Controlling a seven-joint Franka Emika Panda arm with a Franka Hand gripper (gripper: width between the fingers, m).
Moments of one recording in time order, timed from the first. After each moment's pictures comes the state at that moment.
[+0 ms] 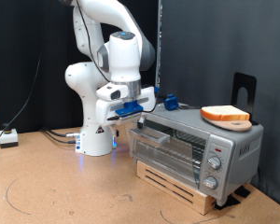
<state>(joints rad) 0.15 -0.39 -0.22 -2.73 -0.03 2.38 0.53</state>
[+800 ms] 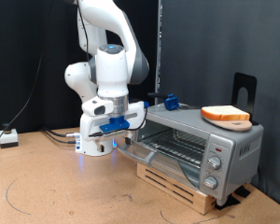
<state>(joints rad) 0.11 -0.21 -0.28 -2.67 -0.03 2.50 0.49</state>
